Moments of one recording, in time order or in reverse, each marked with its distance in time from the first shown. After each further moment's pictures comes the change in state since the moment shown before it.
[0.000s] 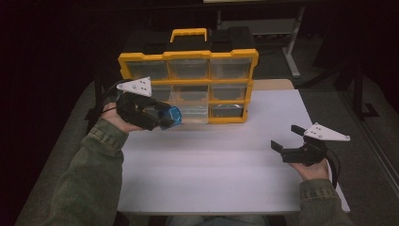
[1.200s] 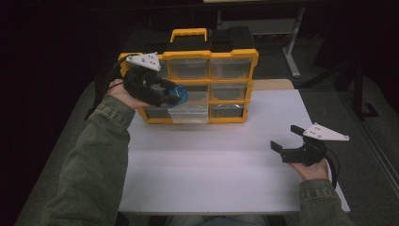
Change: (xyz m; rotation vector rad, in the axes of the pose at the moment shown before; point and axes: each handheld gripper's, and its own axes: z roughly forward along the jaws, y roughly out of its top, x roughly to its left) left arm 0.030 0.046 0.001 0.012 0.048 0.017; right arm 0.000 -0.001 0.001 0.006 0.003 -0.004
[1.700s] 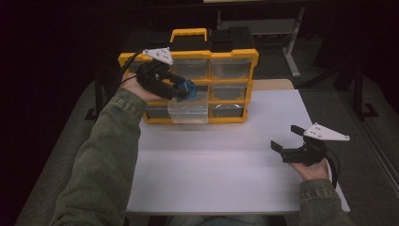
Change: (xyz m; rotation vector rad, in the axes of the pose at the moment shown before) left arm 0.019 0.016 0.029 0.012 0.005 -0.002; right arm -0.001 0.000 0.000 -0.001 0.002 0.003
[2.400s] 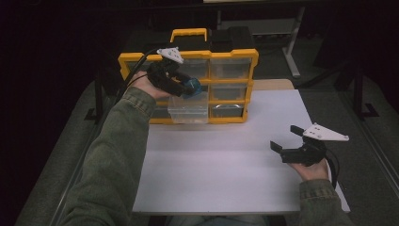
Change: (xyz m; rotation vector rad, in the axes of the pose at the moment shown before) left arm 0.014 0.002 0.030 0.057 0.049 -0.017; right arm 0.001 0.000 0.001 0.004 0.002 -0.002
